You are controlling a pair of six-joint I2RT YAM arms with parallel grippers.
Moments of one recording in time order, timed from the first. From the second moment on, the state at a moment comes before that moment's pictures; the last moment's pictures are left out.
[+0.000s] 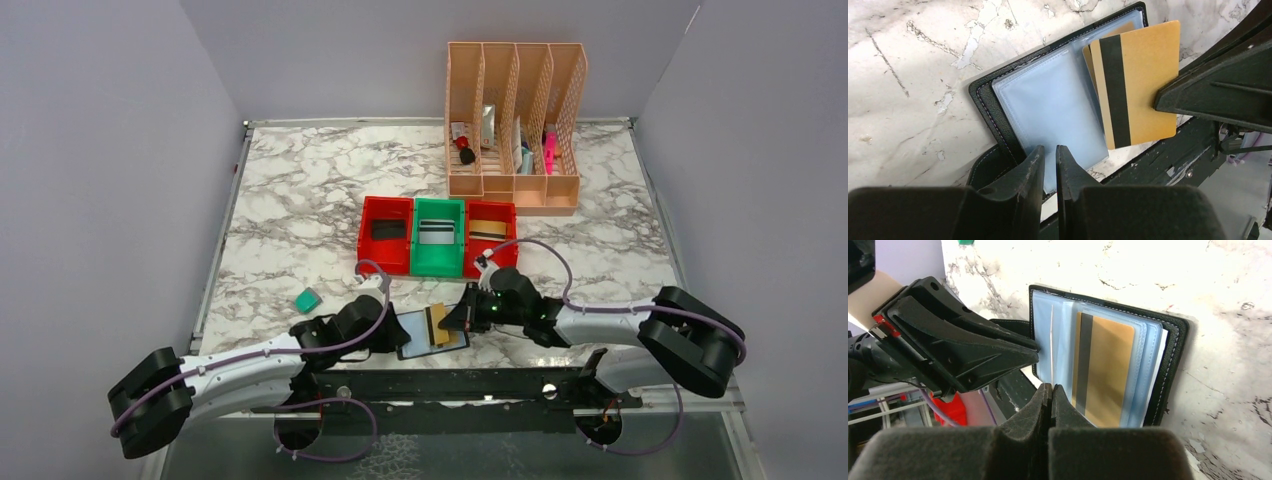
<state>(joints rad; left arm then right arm) -1.01 0.85 0.19 -0.04 -0.07 -0.92 0.92 1.36 0.35 0.46 -0.26 1.03</state>
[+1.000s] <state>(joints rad) -0.79 0.91 0.56 -0.32 -0.09 -0.62 0.92 0.77 0.35 0.11 0.15 0.60</state>
